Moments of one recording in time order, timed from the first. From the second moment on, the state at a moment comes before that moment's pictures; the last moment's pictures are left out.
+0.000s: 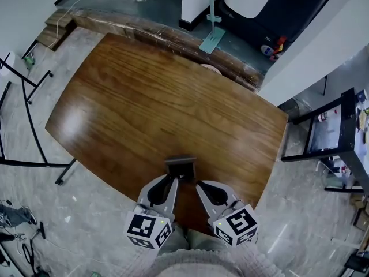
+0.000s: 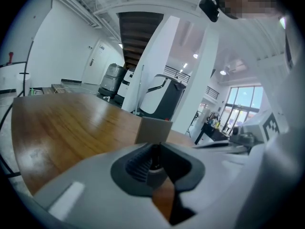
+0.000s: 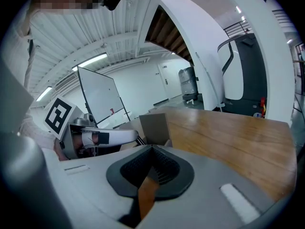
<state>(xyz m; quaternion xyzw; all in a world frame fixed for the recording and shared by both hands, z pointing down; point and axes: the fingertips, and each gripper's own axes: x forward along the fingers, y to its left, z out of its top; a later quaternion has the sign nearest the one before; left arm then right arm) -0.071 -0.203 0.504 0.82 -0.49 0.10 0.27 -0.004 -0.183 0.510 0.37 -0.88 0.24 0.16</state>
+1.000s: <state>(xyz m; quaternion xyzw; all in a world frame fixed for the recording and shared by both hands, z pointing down) -0.074 -0.220 0.508 0.81 -0.53 0.14 0.21 -0.001 -0.183 0.514 0.36 -0.89 0.25 0.15</state>
